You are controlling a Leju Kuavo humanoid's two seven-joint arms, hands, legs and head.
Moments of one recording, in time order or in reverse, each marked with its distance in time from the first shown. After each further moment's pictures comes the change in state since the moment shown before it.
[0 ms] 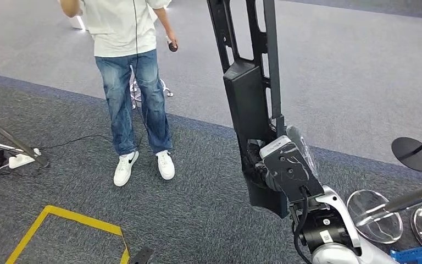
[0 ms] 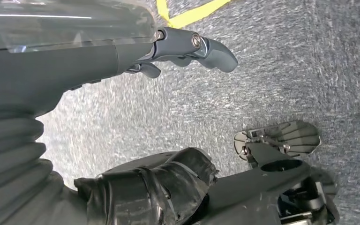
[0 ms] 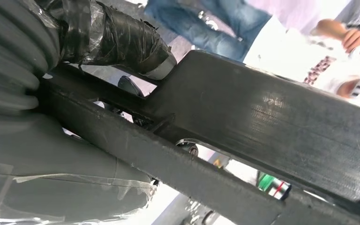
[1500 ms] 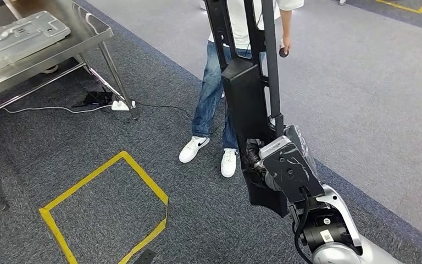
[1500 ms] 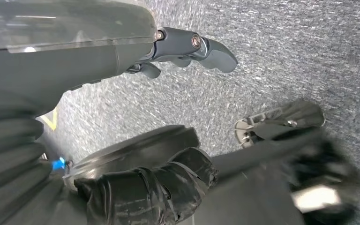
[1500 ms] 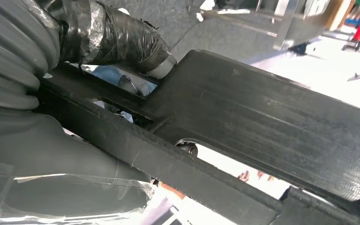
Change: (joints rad) left arm 0.005 0.002 -0.001 0.000 -0.002 -0.005 0.015; right arm -0.003 0.000 -0.001 -0.012 0.002 0.011 -0.002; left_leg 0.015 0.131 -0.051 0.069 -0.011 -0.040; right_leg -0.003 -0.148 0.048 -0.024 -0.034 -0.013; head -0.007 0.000
